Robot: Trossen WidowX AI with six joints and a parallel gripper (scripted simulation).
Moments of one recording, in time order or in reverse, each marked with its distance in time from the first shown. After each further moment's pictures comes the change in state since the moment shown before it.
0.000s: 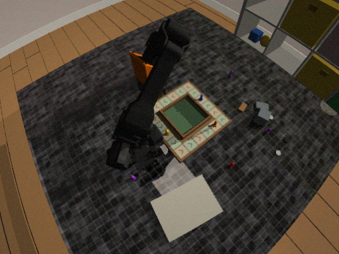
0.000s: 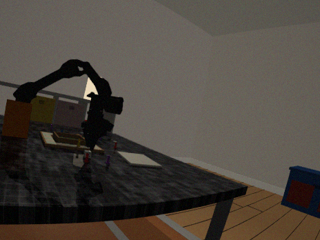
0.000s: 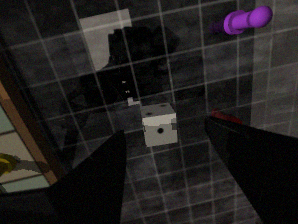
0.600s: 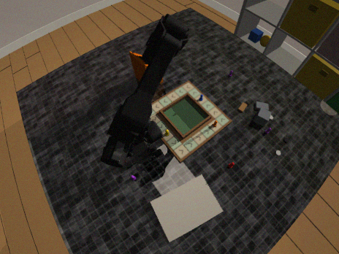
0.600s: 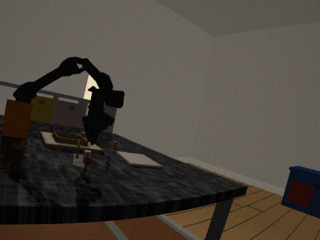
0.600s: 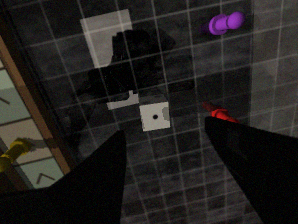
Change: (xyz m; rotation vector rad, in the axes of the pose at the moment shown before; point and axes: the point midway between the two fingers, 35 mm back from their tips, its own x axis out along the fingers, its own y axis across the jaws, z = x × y) arm -0.023 -0.001 -0.002 0.005 0.002 0.001
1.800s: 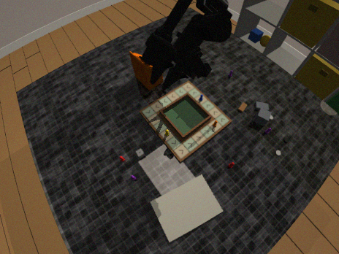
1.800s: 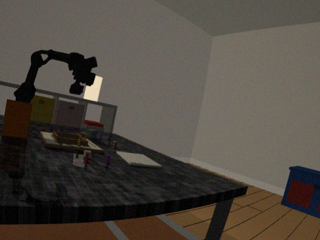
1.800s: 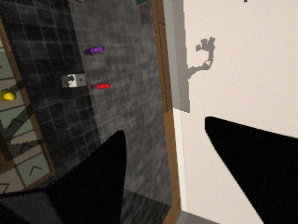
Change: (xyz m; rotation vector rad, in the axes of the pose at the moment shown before) arm -0.206 0.152 -0.045 -0.133 -0.111 -0.932
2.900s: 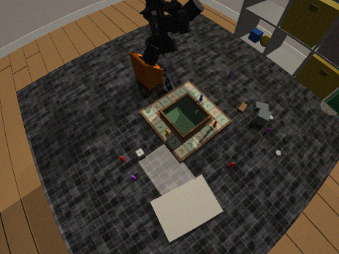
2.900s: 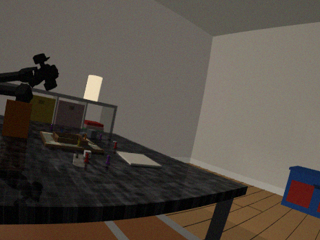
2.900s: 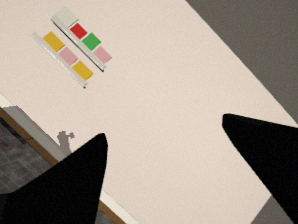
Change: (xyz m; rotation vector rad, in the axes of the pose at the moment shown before) arm -0.103 0.012 -0.158 0.425 -0.441 -0.863
